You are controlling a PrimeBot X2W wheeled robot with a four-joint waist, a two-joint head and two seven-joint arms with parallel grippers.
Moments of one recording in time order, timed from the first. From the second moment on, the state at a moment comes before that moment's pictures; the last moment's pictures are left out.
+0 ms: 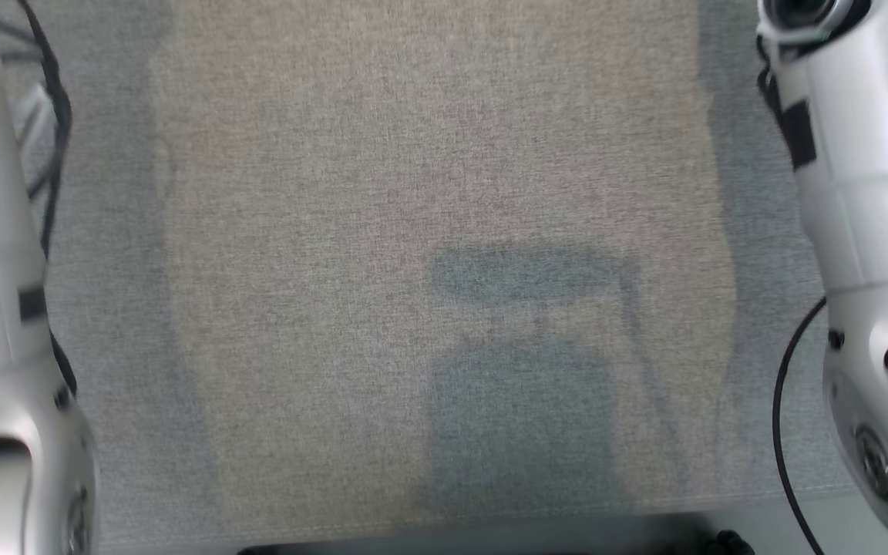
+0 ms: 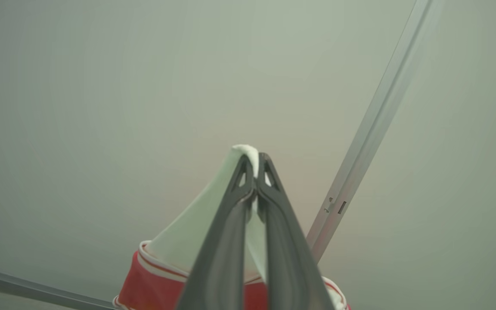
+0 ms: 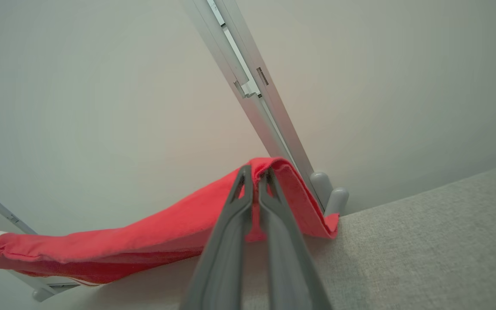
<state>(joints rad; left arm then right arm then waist) -1.22 0.16 0.00 0.42 -0.62 -0.13 -0.26 -1.29 -0.07 0.09 0.70 0.56 0.13 -0.26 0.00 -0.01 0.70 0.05</state>
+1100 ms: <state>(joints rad) 0.10 0.05 -0.03 0.06 -0.74 -0.12 -0.26 -0.10 -0.05 0.00 0.17 0.66 0.13 -0.26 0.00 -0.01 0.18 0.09</state>
